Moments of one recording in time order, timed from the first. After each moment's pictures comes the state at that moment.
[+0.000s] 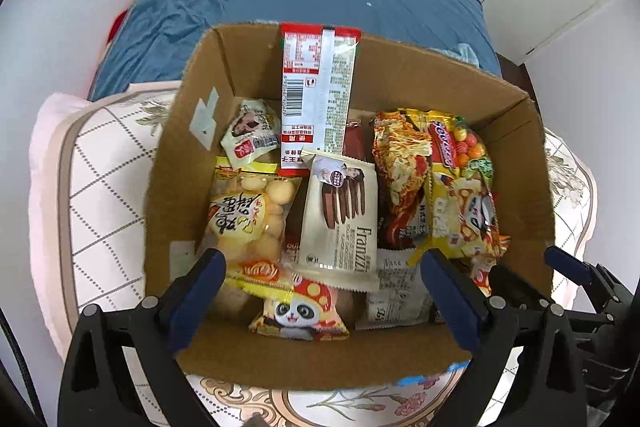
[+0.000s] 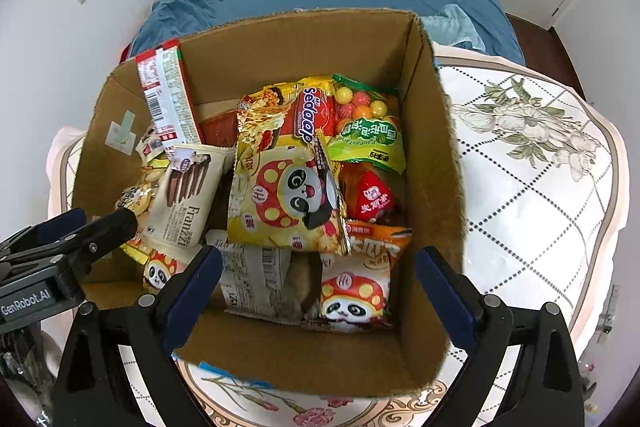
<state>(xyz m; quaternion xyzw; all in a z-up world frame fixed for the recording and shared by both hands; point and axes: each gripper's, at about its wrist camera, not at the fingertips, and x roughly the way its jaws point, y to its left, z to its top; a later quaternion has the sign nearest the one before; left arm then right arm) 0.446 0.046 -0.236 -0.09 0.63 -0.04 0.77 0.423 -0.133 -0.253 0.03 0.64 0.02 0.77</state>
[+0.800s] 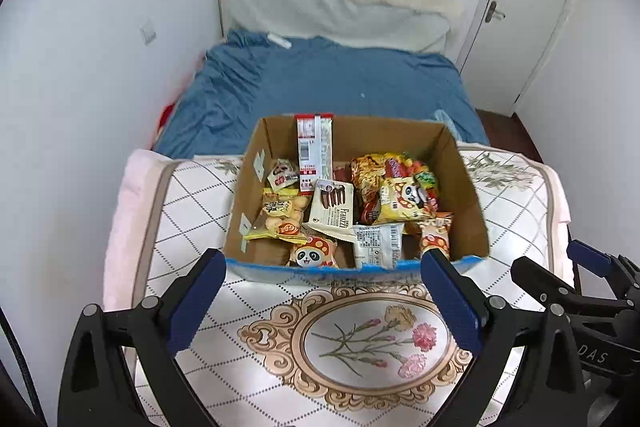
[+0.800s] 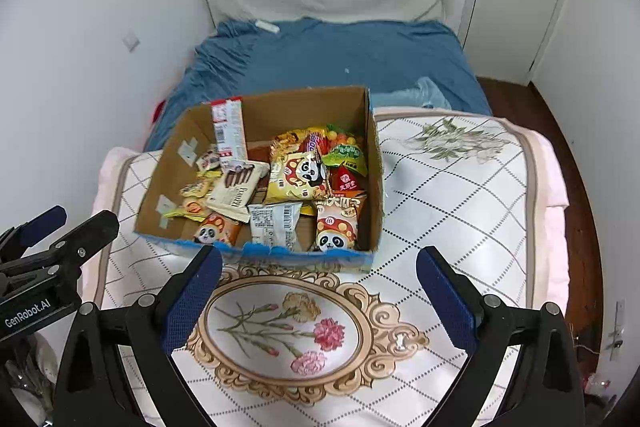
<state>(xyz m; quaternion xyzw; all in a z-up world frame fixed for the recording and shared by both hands) 0.285 0.027 -0.104 -0.03 0.47 -0.01 0.88 0.258 -0.146 -0.121 0.03 0.50 0.03 0.87</state>
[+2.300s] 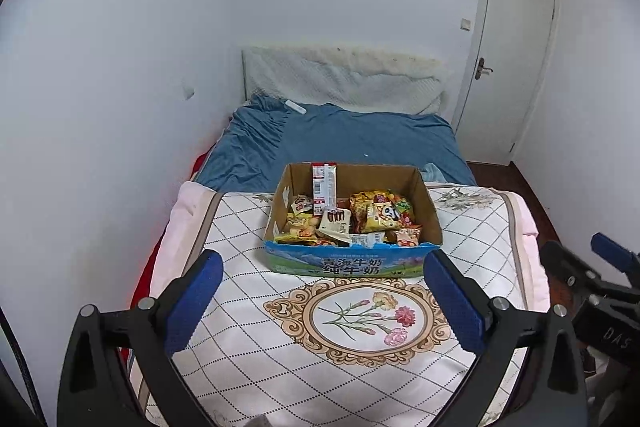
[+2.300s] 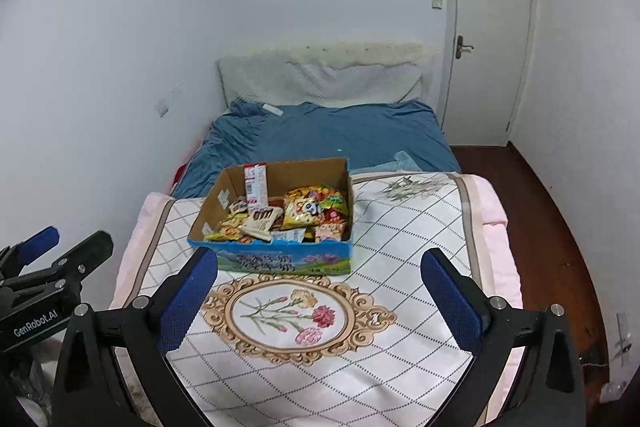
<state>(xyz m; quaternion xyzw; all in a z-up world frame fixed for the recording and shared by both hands) 0.124 0.024 -0.019 -0.02 0.35 0.01 0.94 0.090 -0.154 -0.006 0.03 0.36 0.00 0.93</state>
